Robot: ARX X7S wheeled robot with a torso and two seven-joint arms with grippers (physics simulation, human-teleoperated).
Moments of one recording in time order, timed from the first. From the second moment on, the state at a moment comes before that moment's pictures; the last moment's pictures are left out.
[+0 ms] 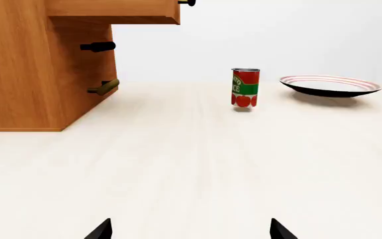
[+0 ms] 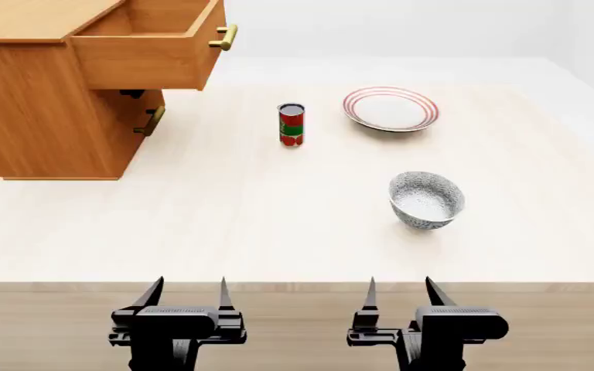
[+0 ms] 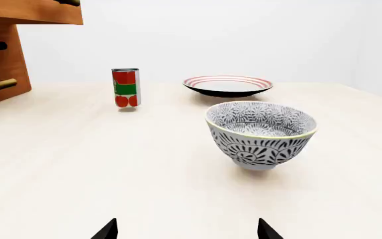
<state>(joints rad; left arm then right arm) 0.00 0.00 0.00 0.00 0.00 0.00 0.00 0.00 0.00 0.00 0.00 0.00 0.00 0.00</state>
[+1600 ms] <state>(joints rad) -0.89 -0.44 -0.14 0.53 -1.03 -0.81 -0.29 1.14 0.59 0.11 -0.57 1.40 1.24 0.82</state>
